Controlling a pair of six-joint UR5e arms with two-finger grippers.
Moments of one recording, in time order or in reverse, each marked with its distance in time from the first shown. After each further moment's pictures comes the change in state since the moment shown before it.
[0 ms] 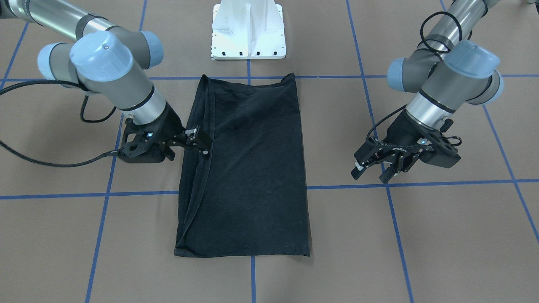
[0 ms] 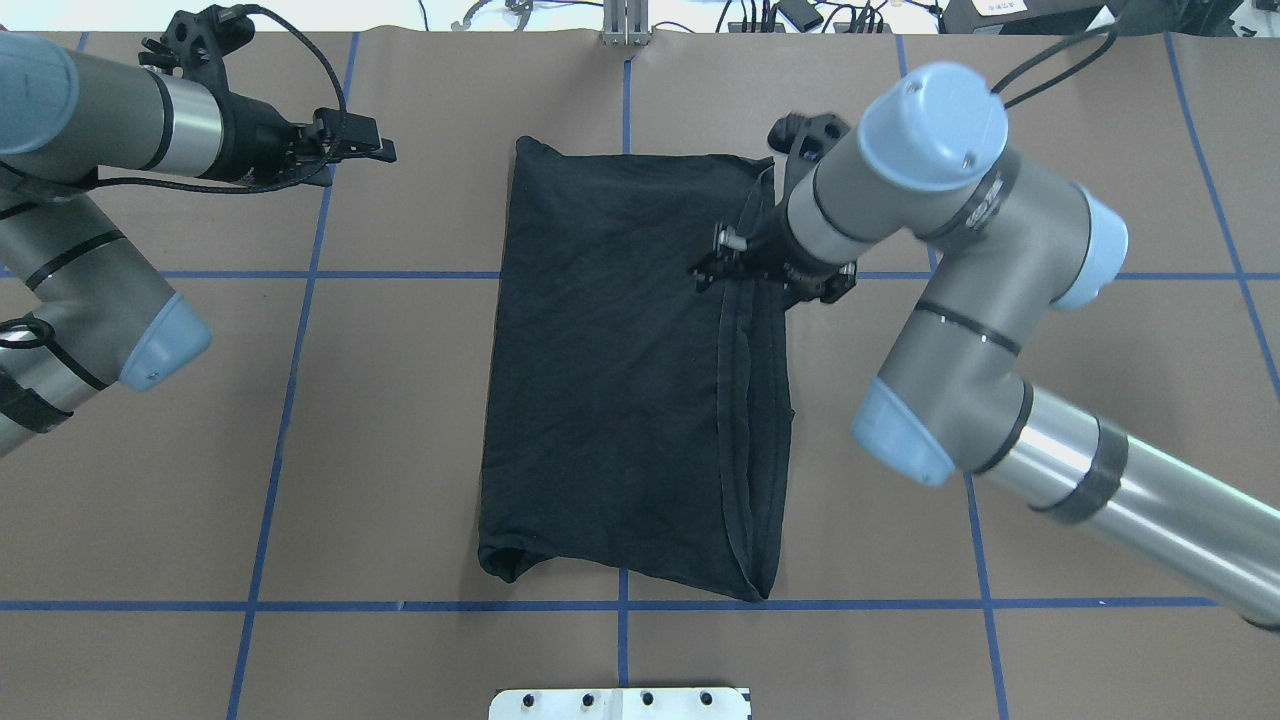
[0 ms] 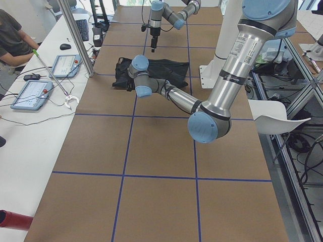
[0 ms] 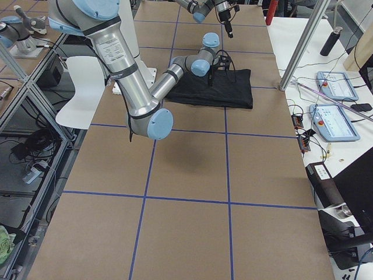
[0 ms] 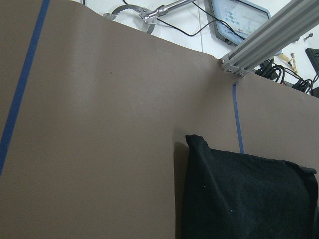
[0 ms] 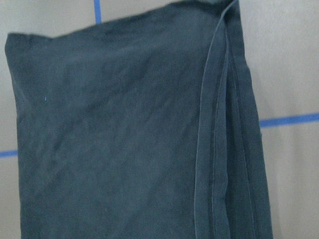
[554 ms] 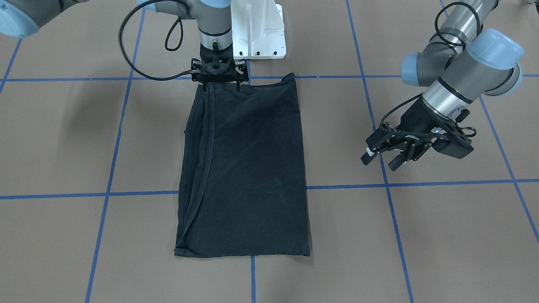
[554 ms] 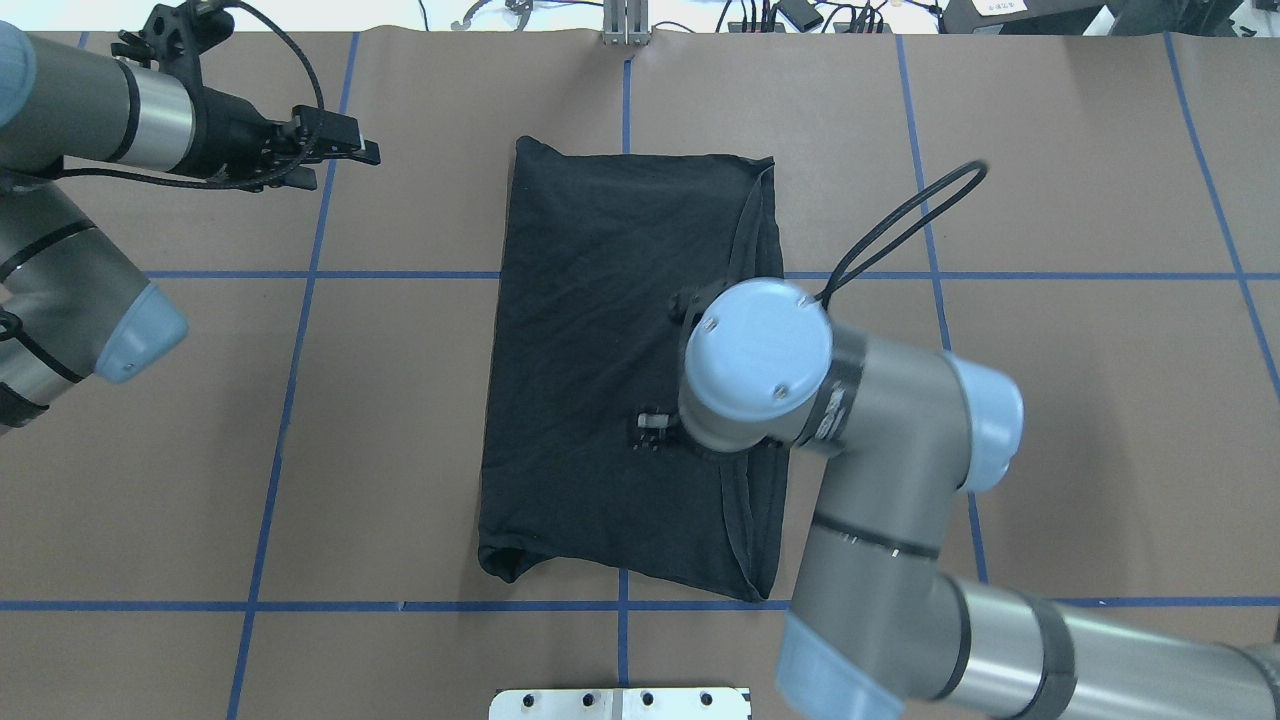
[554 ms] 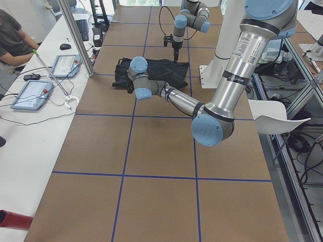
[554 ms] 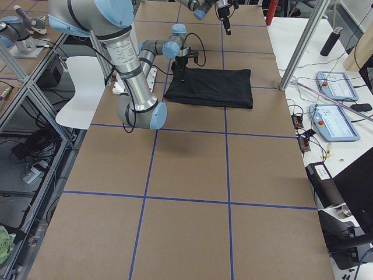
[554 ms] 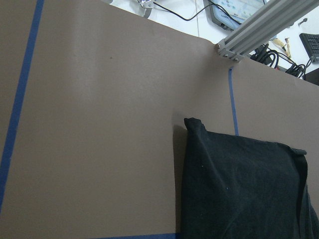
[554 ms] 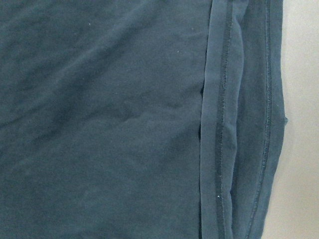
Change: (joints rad) left arm -0.037 0.038 -0.009 0.000 -0.083 0.040; right arm -0.313 0.094 0.079 -0.414 -0.331 -0.001
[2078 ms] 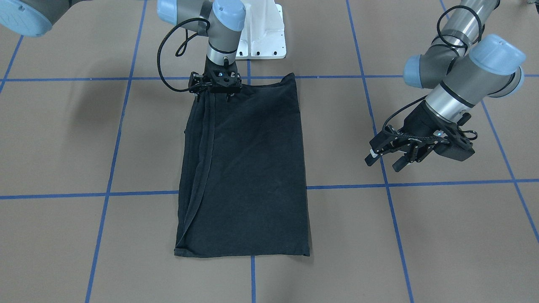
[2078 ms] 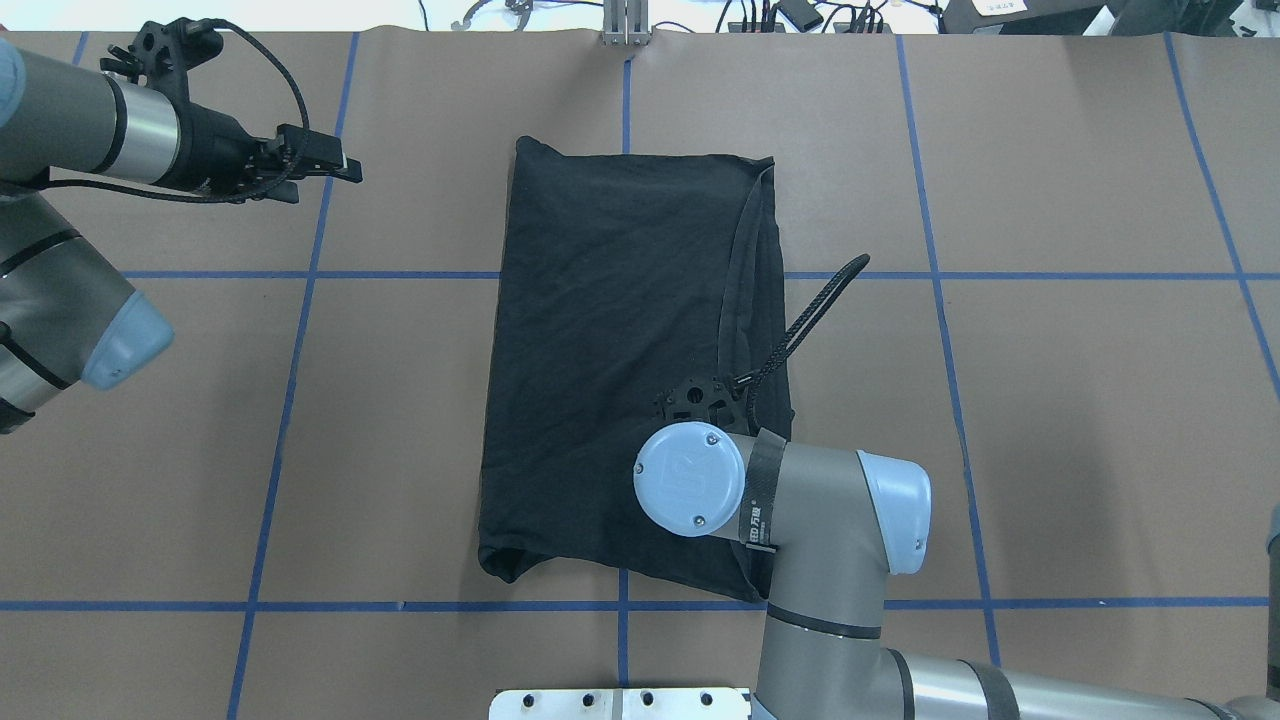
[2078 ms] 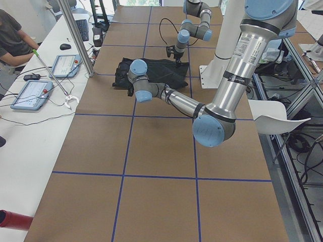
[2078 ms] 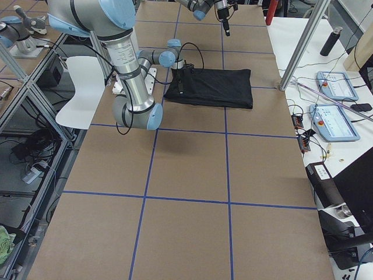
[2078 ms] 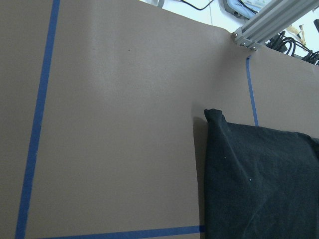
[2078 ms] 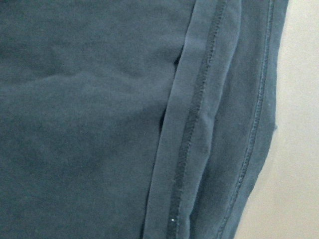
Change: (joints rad) left arm 0.006 0.005 0.013 0.001 -0.002 0.018; right arm -0.039 -0.046 -0.097 -0.023 -0.102 -0.162
